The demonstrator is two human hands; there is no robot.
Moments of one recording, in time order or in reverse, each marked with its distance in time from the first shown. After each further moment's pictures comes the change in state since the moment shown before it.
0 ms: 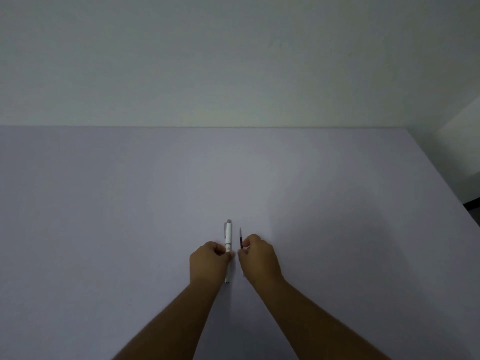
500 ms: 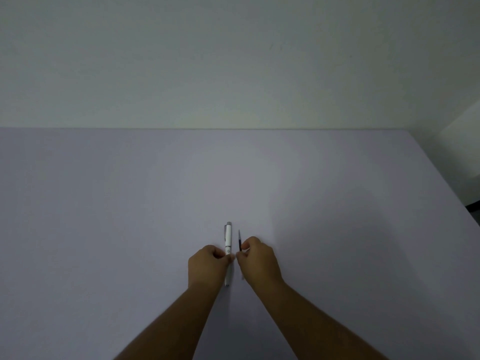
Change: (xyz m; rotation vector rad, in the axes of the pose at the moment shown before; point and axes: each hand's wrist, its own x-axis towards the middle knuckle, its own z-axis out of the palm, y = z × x) left_hand 0.001 -0.003 0.000 0.021 0.009 -0.017; right_hand 0.001 0.000 0.000 0.022 -0.020 0.014
